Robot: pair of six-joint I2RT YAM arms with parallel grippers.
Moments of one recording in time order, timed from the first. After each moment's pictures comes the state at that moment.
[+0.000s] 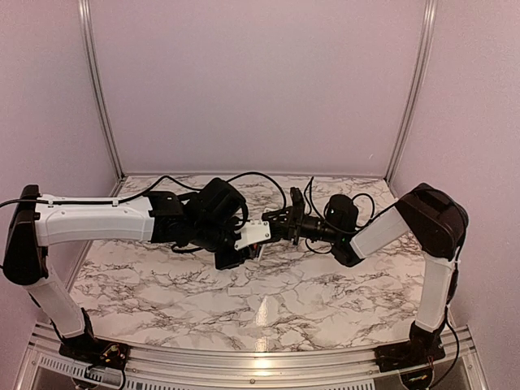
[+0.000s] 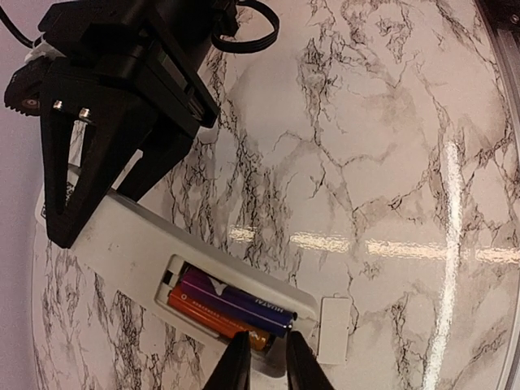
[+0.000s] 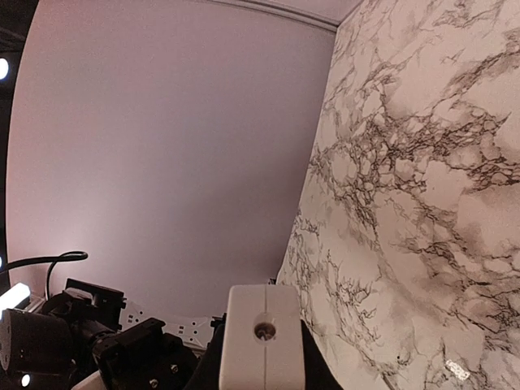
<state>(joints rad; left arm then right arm) -1.04 1.67 1.30 -0.47 0.00 0.50 0.62 1.96 0.84 1.17 -0.70 1.36</state>
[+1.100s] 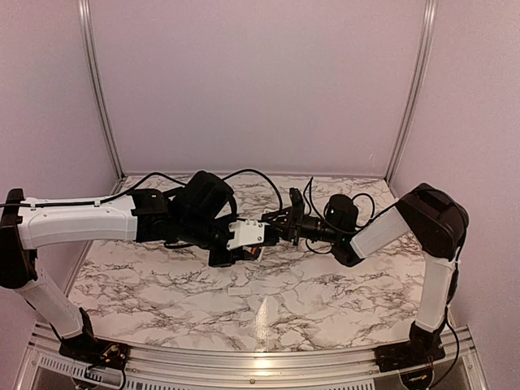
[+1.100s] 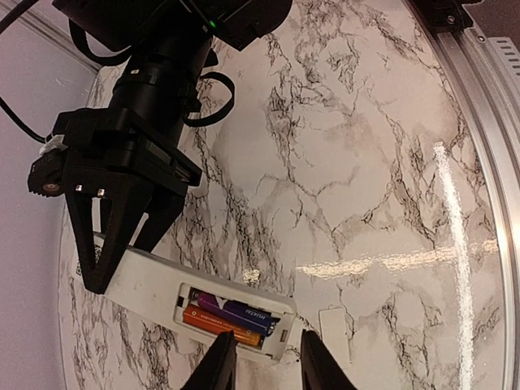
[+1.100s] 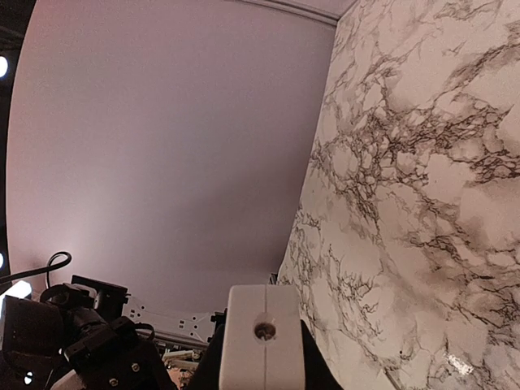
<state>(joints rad) -1.04 1.58 1.25 -0.42 0.12 0.67 0.62 1.96 0.84 1.16 -0.72 1.36</state>
